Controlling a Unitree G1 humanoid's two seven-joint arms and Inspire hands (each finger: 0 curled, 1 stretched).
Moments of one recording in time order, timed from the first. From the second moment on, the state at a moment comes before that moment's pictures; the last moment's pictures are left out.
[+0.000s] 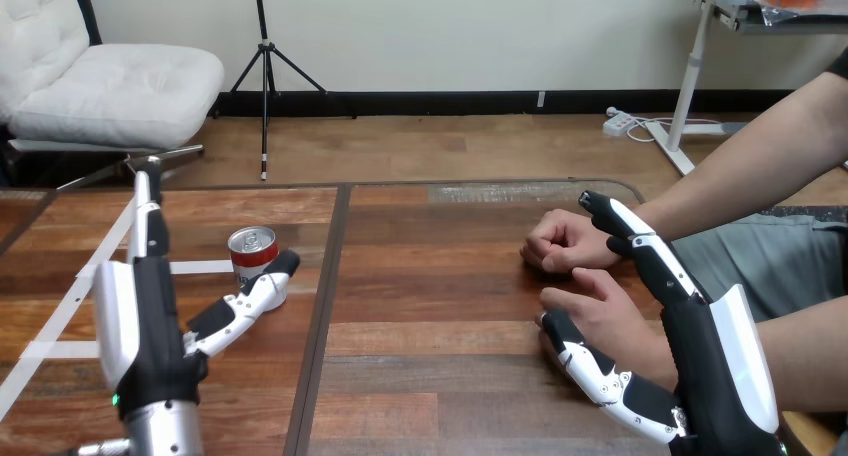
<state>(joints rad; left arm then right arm) -0.01 0.13 0.12 0.40 0.46 -0.56 0.48 0.36 -0.17 -0.01 -0.10 -0.43 -0.71 -0.17</state>
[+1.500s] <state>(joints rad) -0.18 0.18 0.06 0.58 0.41 -0.44 0.44 0.35 -0.20 -0.01 -0.10 -0.43 -0.71 -0.17</state>
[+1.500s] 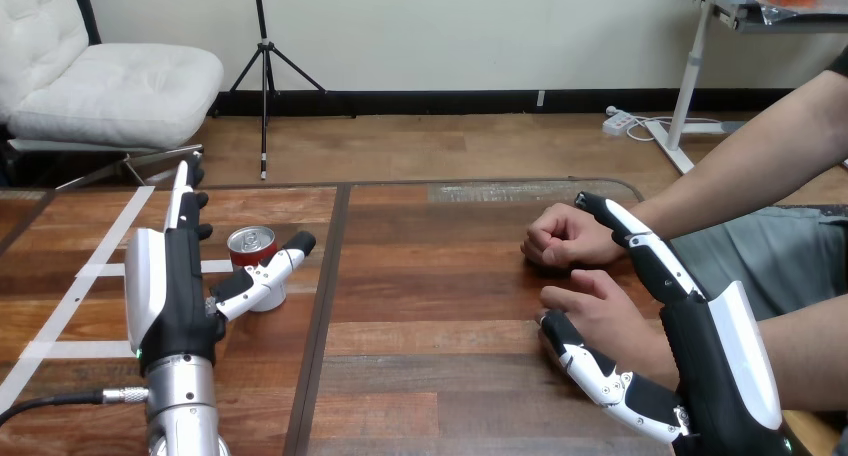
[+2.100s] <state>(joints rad) -0.20 0.19 0.05 0.63 0.41 -0.42 0.46 0.35 -0.20 -0.01 -0.10 -0.43 -0.69 -0.15</state>
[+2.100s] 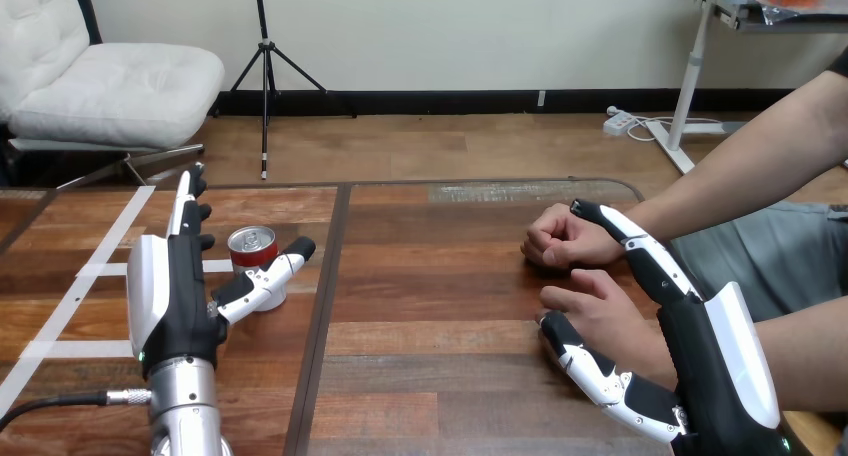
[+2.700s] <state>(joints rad) -0.22 0.20 0.04 0.67 0.44 -0.42 0.50 0.35 -0.20 -0.01 -0.10 -0.43 -0.69 -0.15</state>
